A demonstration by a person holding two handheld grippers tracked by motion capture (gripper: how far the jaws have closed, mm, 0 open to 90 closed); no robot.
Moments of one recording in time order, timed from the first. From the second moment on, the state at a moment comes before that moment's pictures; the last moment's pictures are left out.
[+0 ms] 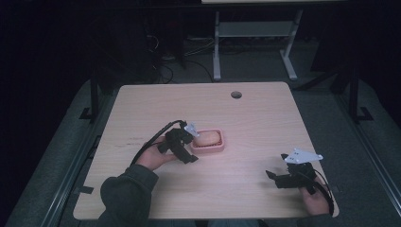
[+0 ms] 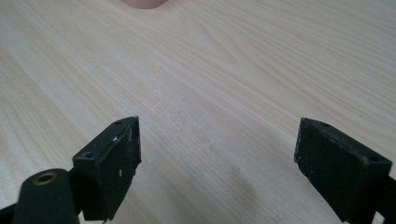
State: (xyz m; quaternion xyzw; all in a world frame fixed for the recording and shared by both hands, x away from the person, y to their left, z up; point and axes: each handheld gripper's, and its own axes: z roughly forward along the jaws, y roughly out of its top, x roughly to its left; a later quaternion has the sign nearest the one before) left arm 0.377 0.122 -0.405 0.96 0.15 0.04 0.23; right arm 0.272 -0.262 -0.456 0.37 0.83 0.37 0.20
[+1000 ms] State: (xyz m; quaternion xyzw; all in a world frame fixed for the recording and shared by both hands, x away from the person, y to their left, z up) left arm 0.339 0.153 -0.410 0.96 0.15 0.05 0.24; right arm 0.270 -0.263 -0.457 0.38 0.83 0.36 0.21
